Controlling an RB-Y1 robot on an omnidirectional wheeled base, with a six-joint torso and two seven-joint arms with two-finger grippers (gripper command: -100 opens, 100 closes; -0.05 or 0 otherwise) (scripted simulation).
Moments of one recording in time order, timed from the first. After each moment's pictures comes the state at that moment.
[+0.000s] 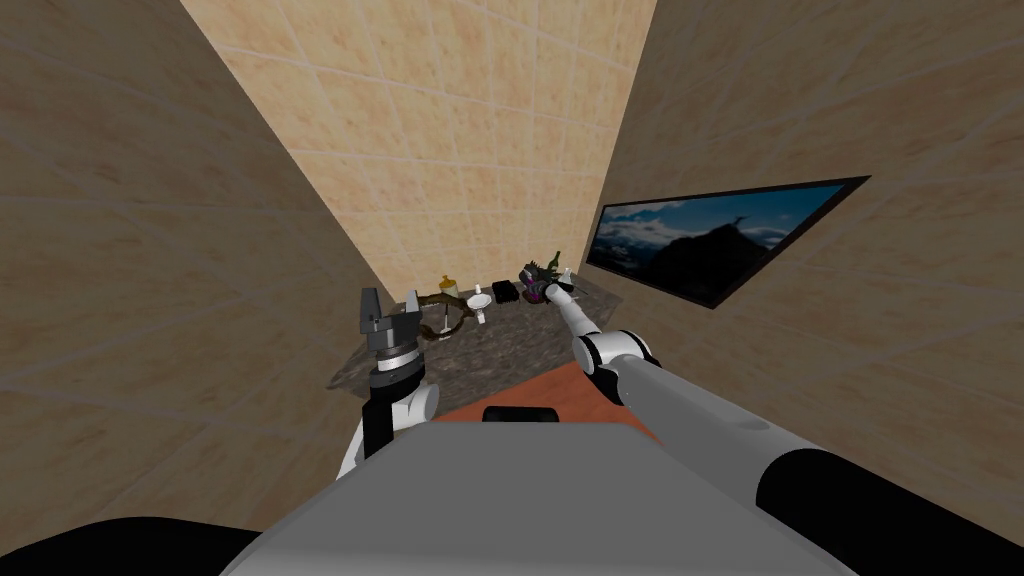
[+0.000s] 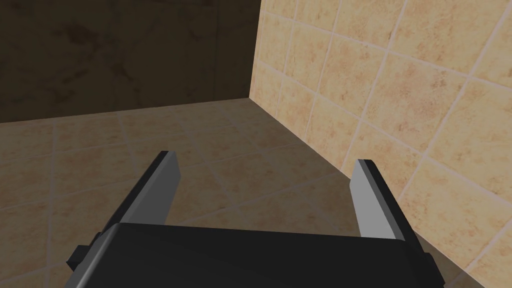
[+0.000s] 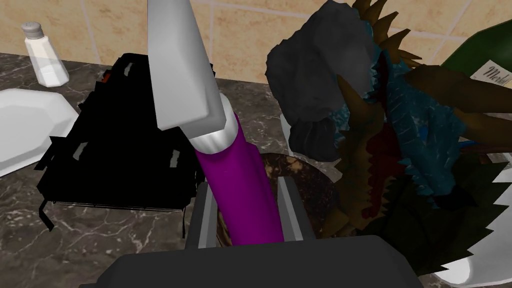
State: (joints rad) left arm 0.50 0.01 0.04 -2.32 0.03 -0.64 0.03; right arm -0.94 -0.12 -0.16 -0.62 -0.86 0.38 -0.62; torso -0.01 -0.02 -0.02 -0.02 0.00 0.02
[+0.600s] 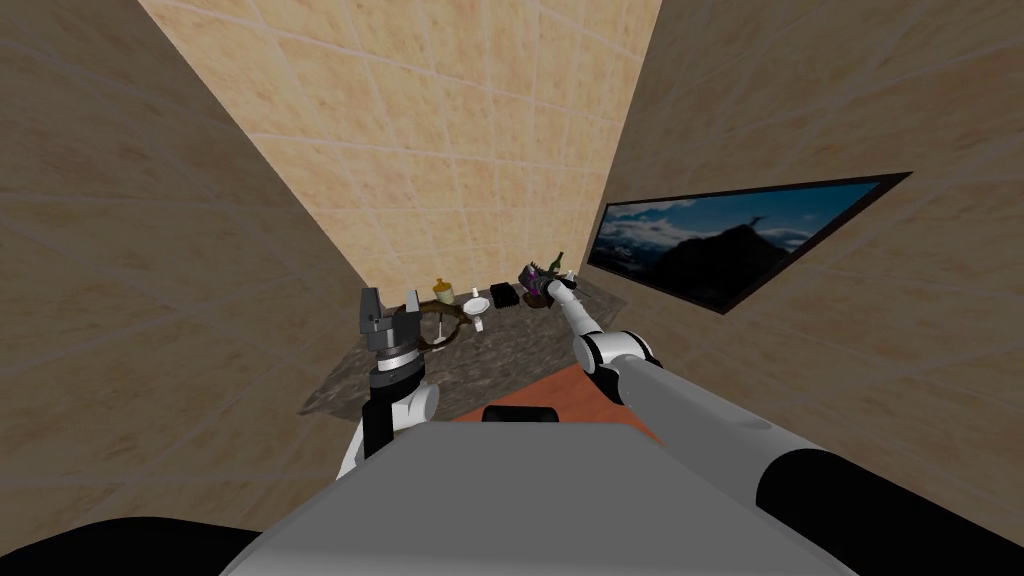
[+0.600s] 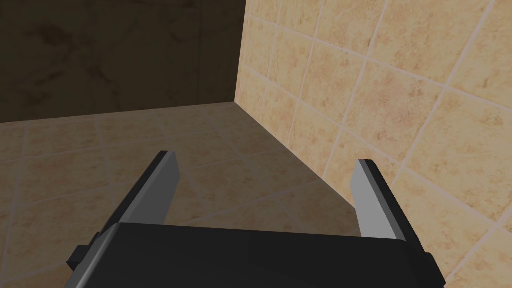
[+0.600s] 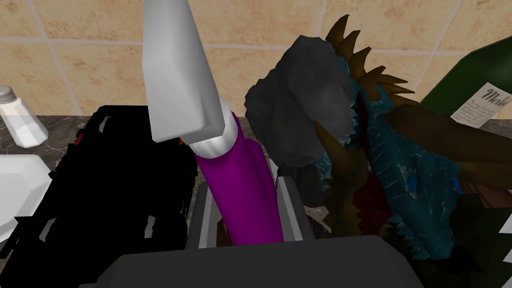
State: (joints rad) left arm 0.50 0.01 0.04 -2.32 0.03 -0.64 0.03; right arm -0.94 -0.13 -0.19 -0.69 -0.87 0.39 -0.70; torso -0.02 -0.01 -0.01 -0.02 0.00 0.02
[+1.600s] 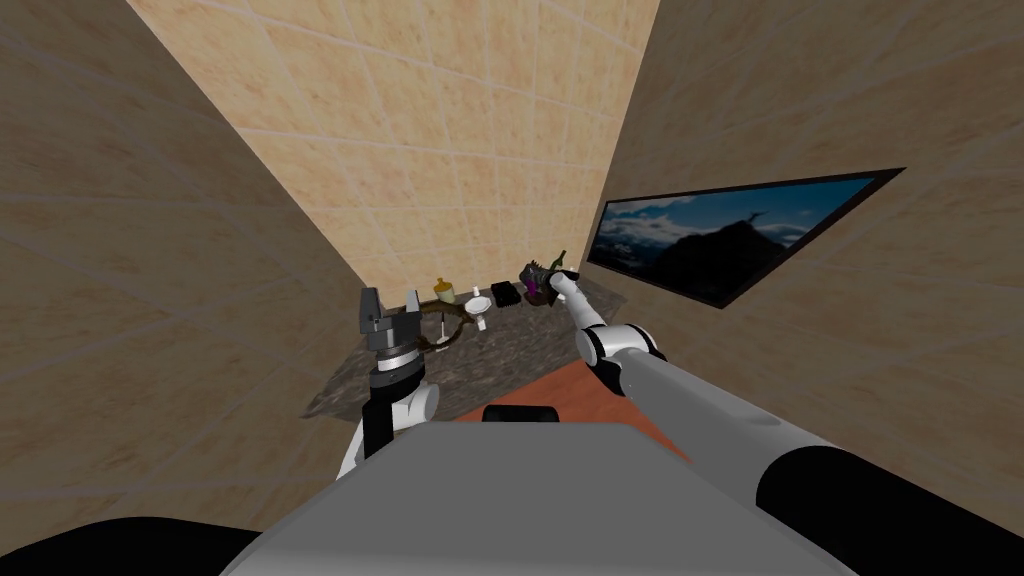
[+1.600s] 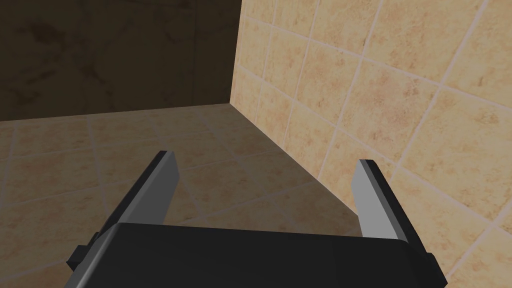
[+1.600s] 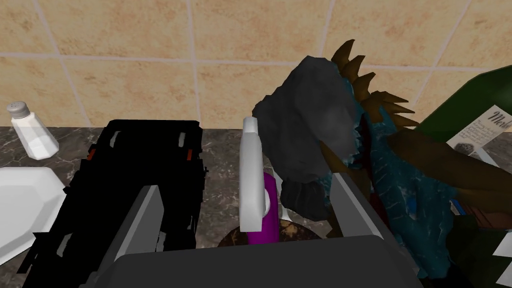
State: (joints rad) left arm 0.50 0.01 0.04 -2.32 0.03 -0.64 0.03; right arm -0.99 -0.17 -0.19 -0.70 -0.84 0.45 -0.75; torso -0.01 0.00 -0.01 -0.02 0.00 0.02
